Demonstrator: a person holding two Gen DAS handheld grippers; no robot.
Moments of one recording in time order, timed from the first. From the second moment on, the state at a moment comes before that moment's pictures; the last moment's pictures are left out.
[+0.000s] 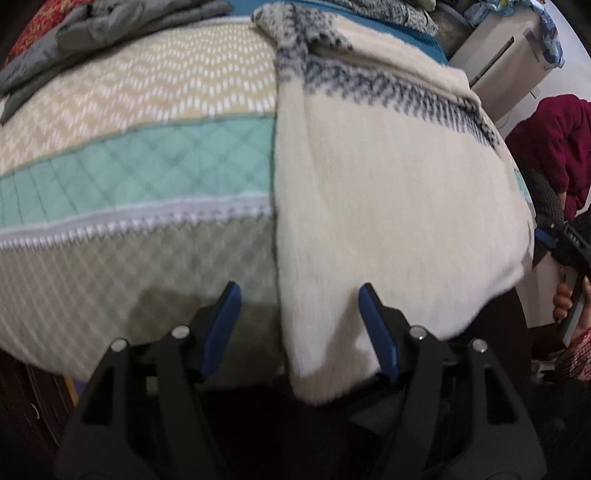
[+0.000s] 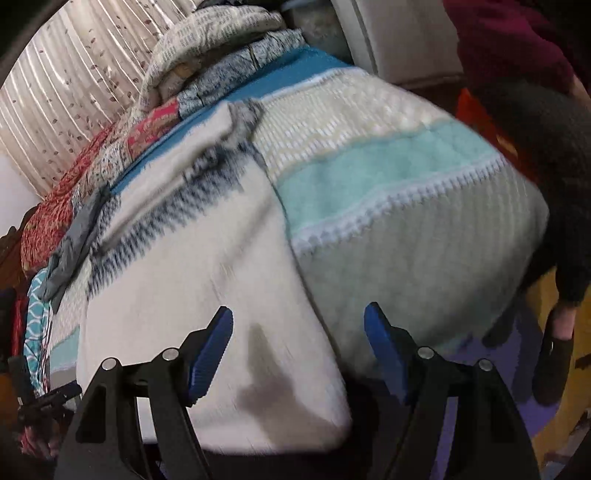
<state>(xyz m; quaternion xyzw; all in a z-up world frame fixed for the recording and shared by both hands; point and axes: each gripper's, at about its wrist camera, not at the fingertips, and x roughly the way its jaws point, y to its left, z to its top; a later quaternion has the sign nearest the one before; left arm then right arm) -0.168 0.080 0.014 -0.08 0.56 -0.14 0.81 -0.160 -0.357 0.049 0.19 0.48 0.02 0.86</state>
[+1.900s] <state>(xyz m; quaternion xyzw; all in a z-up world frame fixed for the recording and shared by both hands) 0.004 0.057 0.040 -0.19 0.54 -0.11 0.81 0.003 -0.372 0.037 0.31 0.43 0.04 0.85</state>
